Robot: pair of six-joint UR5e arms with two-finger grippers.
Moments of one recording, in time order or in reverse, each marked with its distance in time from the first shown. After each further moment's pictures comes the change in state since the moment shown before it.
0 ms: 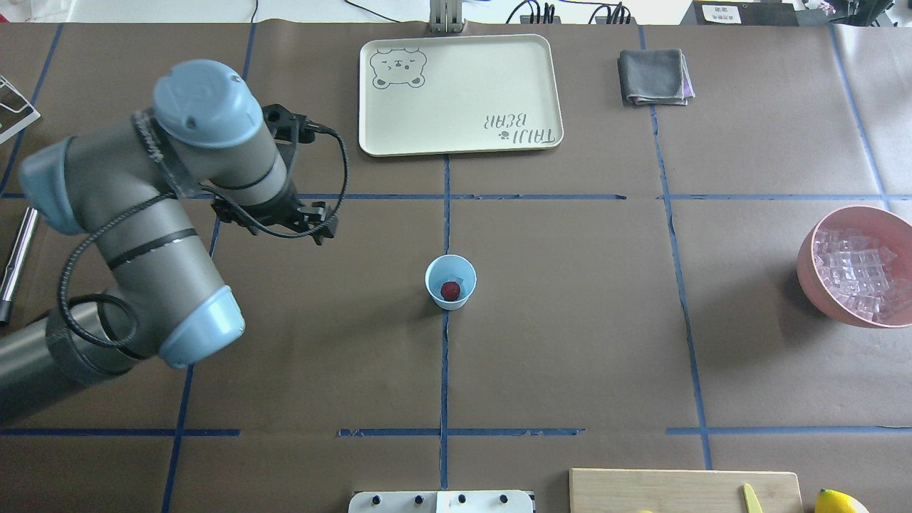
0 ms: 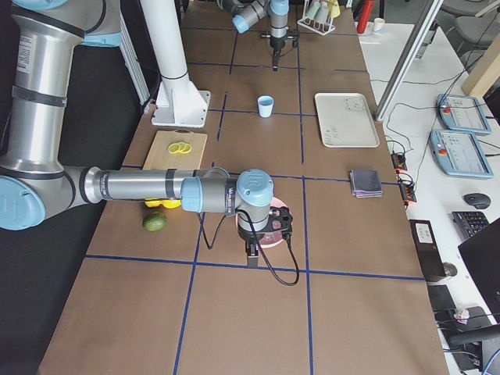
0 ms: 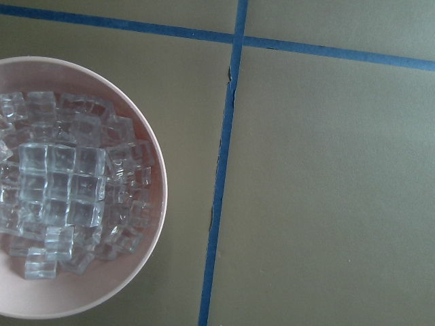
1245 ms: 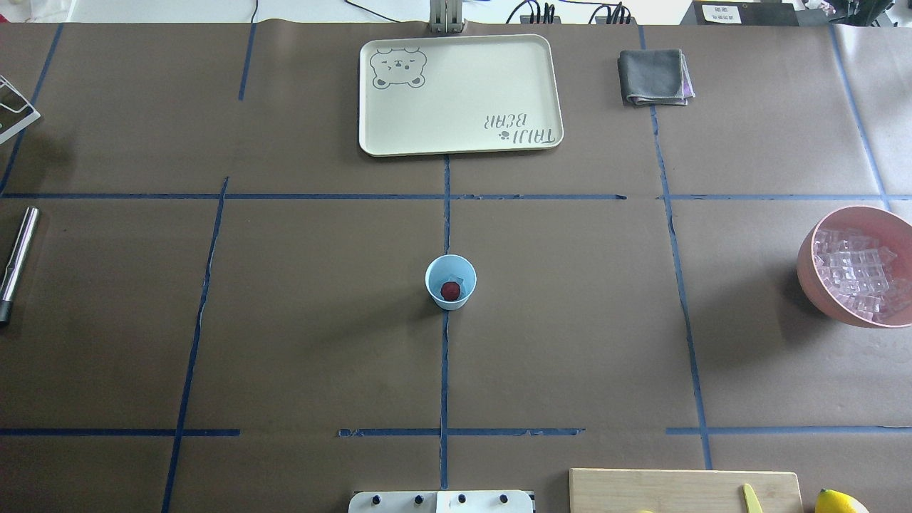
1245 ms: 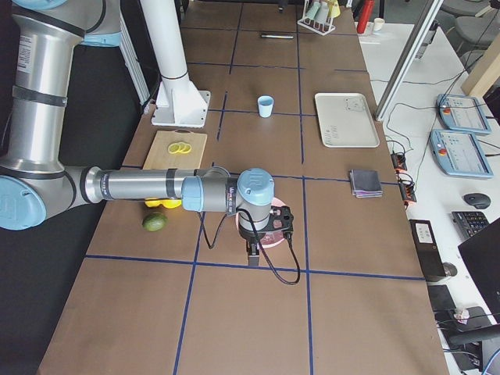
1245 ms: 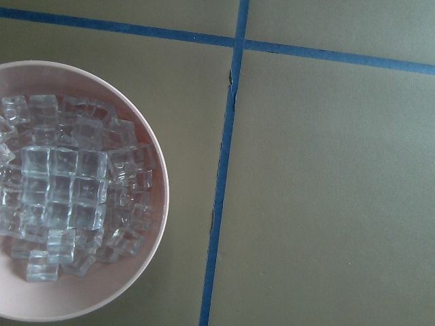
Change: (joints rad) left arm -0.598 0.539 0.137 -0.265 -0.296 0.817; right arm 0.000 0.005 -0.001 0.000 0.000 0.000
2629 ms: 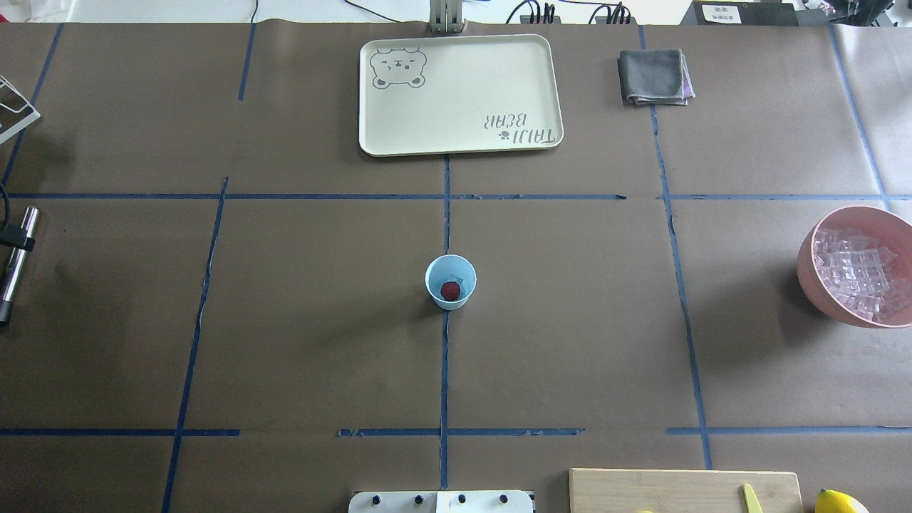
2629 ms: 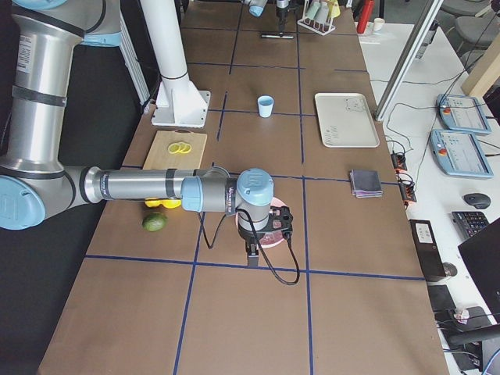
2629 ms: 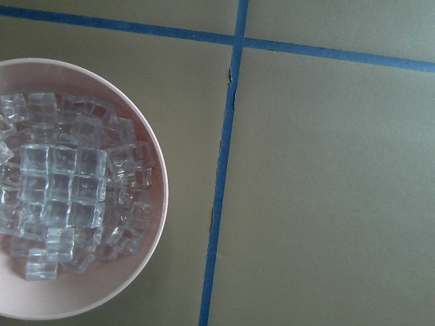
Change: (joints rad) left arm 0.213 -0.027 0.360 -0.640 0.108 -0.530; right arm 0.000 -0.003 0.000 0.000 0.000 0.000
